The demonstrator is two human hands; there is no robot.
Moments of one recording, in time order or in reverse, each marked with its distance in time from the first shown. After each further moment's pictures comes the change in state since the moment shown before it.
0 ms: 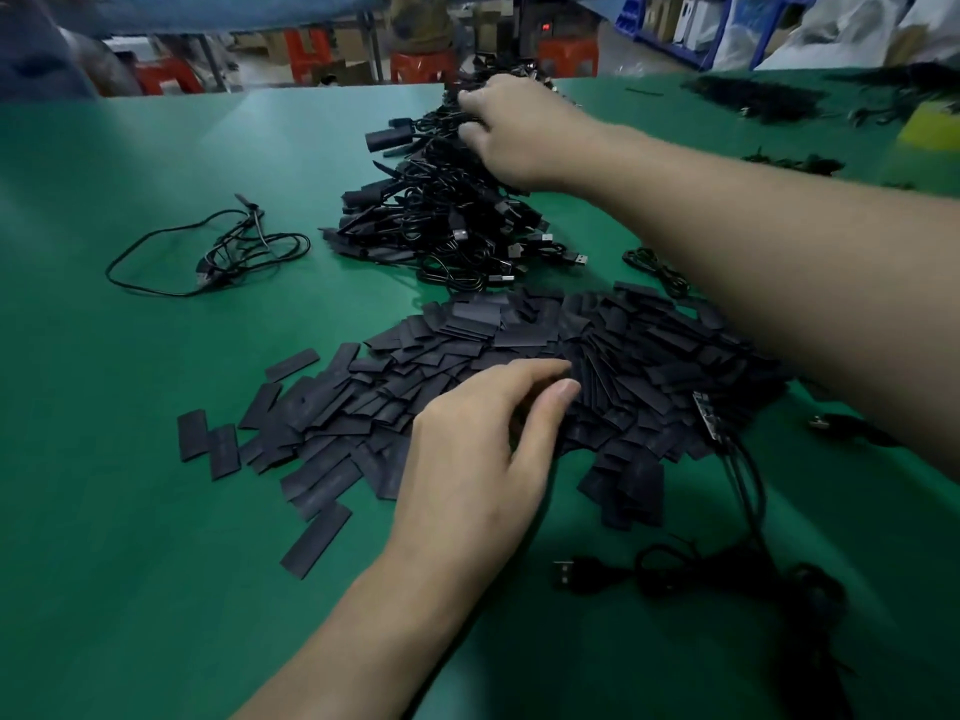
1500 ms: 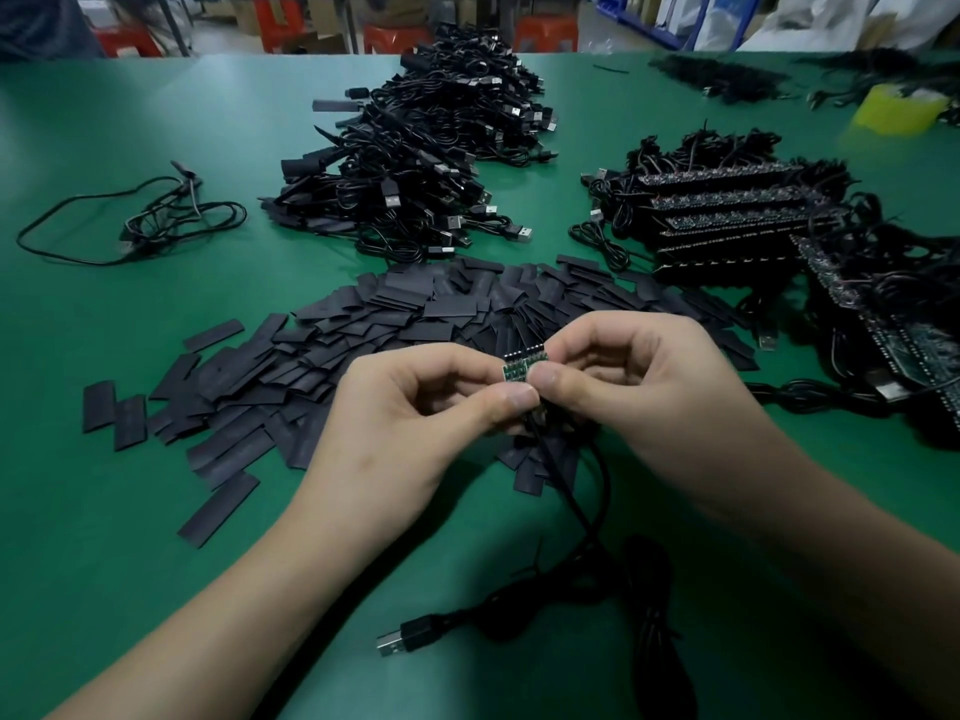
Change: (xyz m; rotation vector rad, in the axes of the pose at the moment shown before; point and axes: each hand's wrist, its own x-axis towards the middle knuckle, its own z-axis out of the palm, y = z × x) left_hand -0.001 0.017 0.002 -0.626 -0.194 -0.229; right_hand -0.263 0.018 0.018 1.317 -0.030 0.197
